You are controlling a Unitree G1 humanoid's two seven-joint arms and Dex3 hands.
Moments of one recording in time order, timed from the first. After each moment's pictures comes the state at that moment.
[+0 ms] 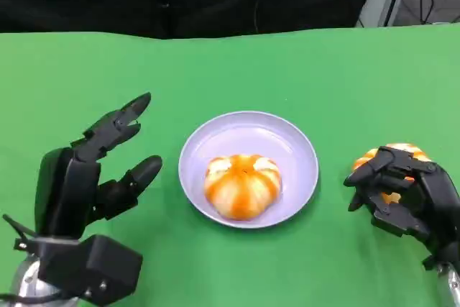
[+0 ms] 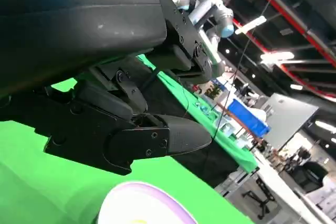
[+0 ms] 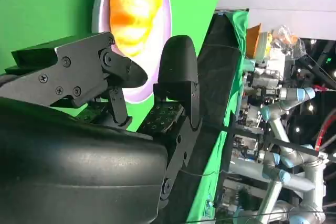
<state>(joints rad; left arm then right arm) -0.18 0.23 -0.08 0.47 0.46 -0.72 0.47 -0.41 -0.04 -0.17 1.12 0.13 -1.00 0.47</state>
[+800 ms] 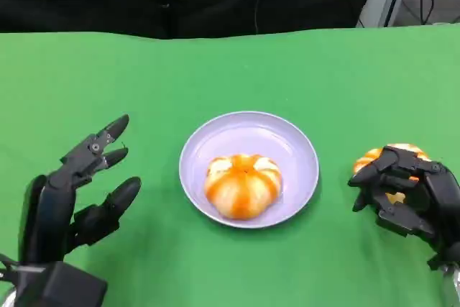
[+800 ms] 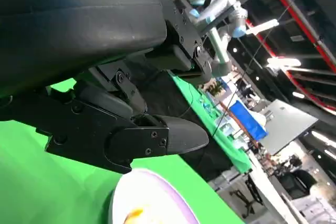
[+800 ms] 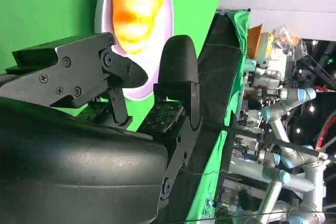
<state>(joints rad) -0.12 0.23 -0.03 0.56 0.31 -0.87 0.37 -0.41 -0.05 -0.18 1.12 0.13 -1.00 0.49</state>
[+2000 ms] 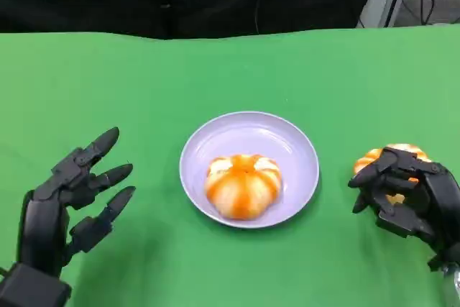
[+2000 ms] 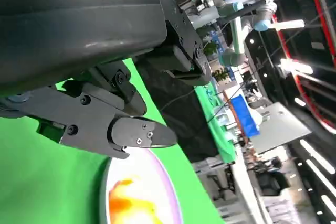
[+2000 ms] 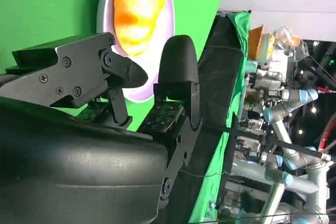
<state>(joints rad) -0.10 0.14 0.03 0.62 -0.05 -0.90 0.04 -0.41 -0.05 -0.18 1.13 0.13 -0.99 0.50</state>
